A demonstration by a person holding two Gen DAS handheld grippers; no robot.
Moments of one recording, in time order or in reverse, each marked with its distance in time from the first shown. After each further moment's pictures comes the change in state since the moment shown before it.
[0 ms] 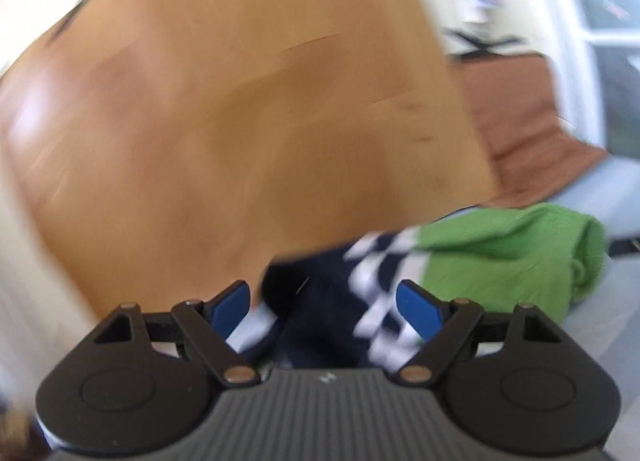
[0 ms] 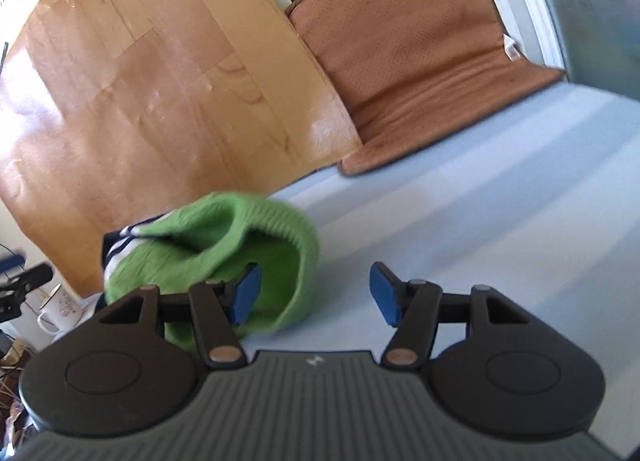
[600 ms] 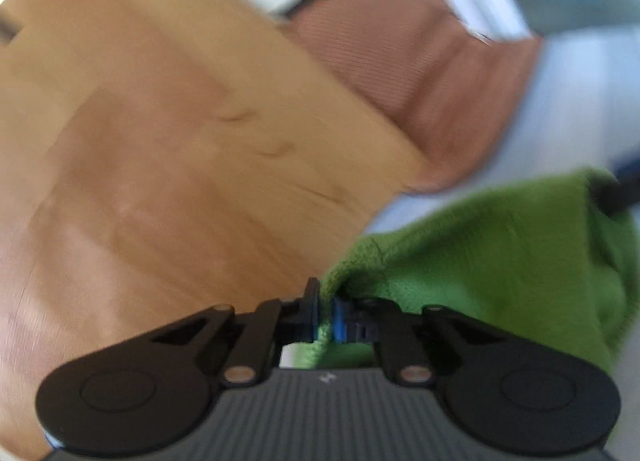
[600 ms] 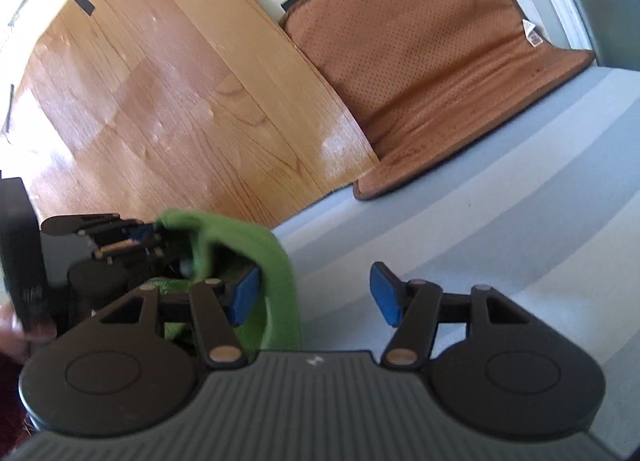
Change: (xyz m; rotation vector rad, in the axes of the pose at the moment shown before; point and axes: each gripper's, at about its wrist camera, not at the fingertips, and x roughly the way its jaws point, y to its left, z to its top) left arm 0.127 -0.103 0.048 0.340 0.029 -0.063; right arm 0.021 -0.037 0.012 0.104 -0.040 0.155
